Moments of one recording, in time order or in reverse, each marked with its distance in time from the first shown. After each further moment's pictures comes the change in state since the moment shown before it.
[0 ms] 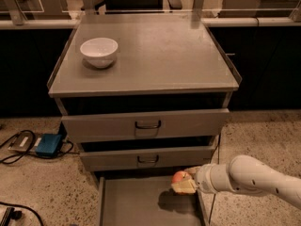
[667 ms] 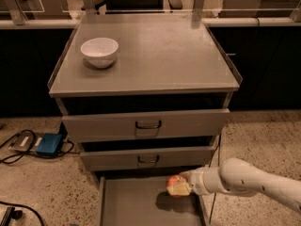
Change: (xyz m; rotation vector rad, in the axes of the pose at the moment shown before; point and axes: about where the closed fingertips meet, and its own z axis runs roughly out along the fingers) arm 0.016 -0.005 0.040 -0.041 0.010 0.018
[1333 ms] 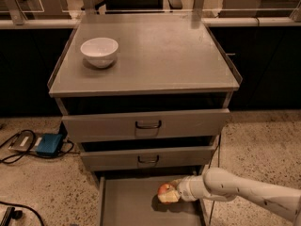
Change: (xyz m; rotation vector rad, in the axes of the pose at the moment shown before) arm 0.049 -0.020 0.107 -0.086 0.005 0.000
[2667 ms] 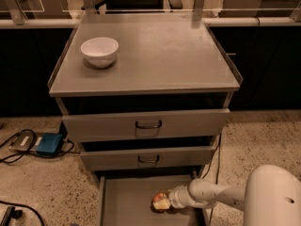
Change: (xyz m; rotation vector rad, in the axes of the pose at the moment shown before) arm 0.076 -0.052 0.120 0.041 0.059 0.046
